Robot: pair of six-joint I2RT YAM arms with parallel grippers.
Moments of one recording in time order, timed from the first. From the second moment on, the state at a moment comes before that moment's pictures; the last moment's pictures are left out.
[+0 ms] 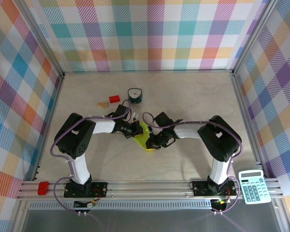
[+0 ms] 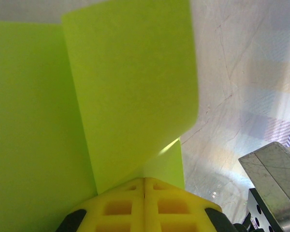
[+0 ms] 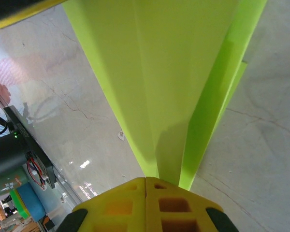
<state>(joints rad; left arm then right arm) -0.48 1.85 0.90 -0.08 0.60 -0.69 0.73 1.82 0.91 -0.26 -0.68 0.61</state>
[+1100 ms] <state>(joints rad) -0.48 1.85 0.90 -0.09 0.60 -0.68 0.74 1.78 0.83 -0.23 -0.68 0.61</state>
